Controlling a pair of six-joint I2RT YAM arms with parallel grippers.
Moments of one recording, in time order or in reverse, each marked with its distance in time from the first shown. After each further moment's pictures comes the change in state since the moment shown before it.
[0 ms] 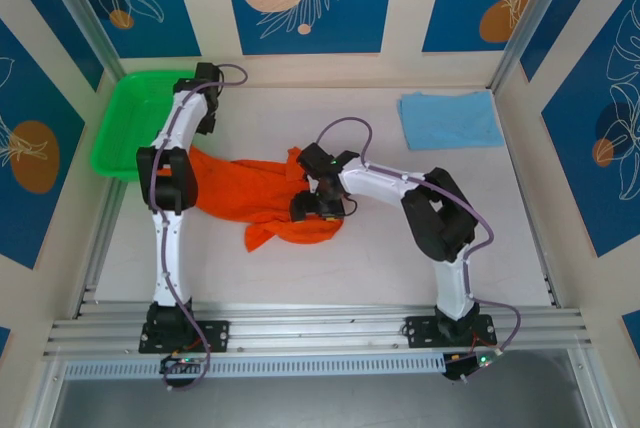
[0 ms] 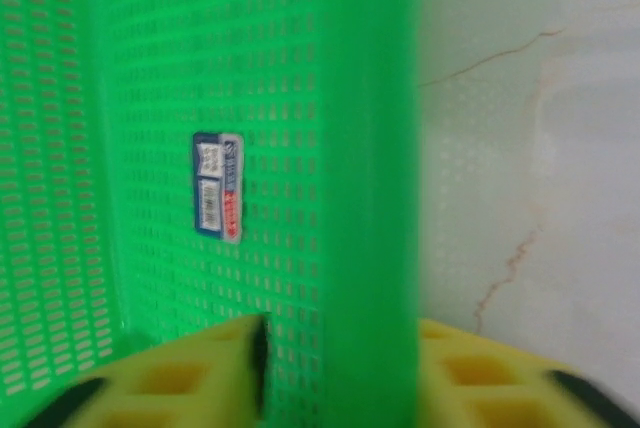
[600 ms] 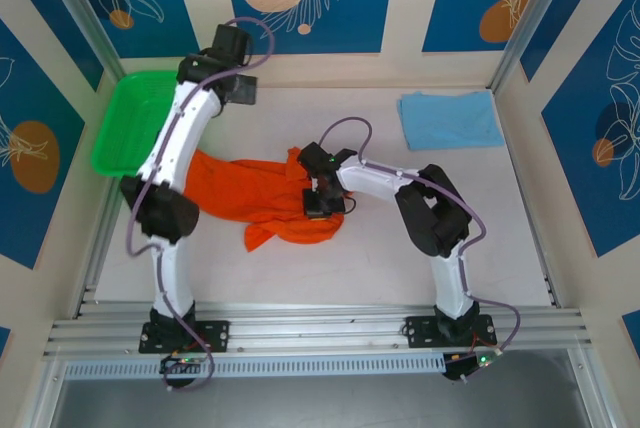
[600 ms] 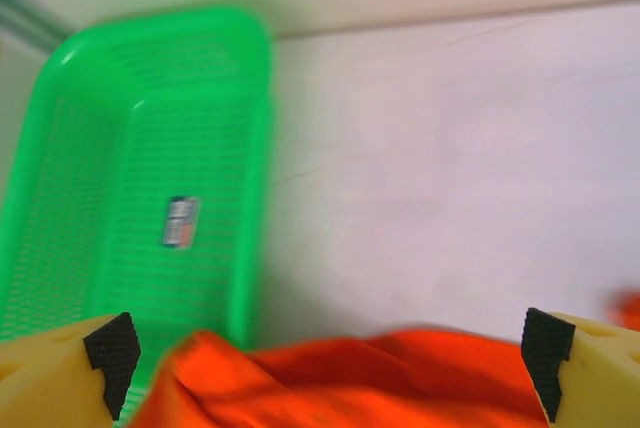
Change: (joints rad) left arm -0.303 -0.478 -0.064 -0.074 0.122 -0.269; right arm -0.020 0.026 0.011 -0.010 0.028 0.045
